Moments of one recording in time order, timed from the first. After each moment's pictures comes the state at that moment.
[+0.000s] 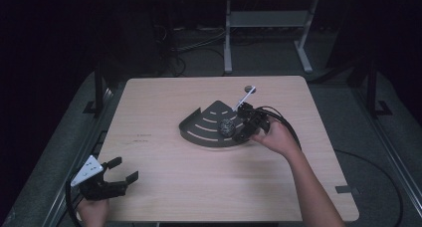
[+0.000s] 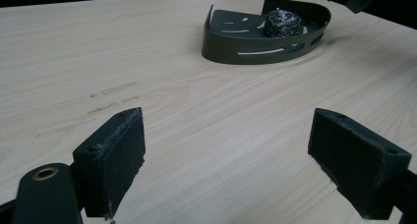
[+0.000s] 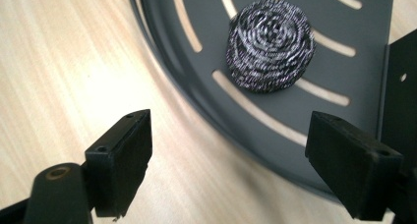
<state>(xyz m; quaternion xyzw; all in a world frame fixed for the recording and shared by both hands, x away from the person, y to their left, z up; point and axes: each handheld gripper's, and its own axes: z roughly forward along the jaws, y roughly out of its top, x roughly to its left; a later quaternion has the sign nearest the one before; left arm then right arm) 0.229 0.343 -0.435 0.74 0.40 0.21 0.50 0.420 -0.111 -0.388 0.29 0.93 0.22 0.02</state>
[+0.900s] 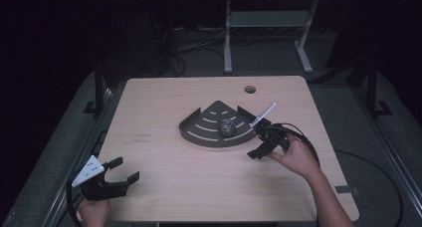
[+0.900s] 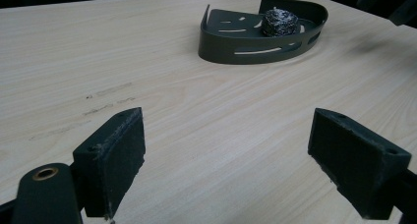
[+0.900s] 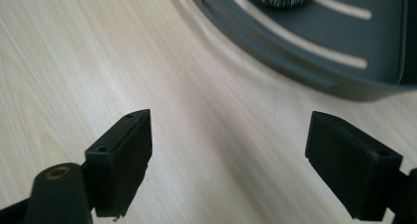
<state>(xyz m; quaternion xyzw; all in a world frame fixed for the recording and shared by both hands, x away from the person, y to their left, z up) 0.229 0.340 -0.434 0.75 0.39 0.21 0.50 0.366 -0.155 -0.397 0.30 0.93 0.22 0.02</state>
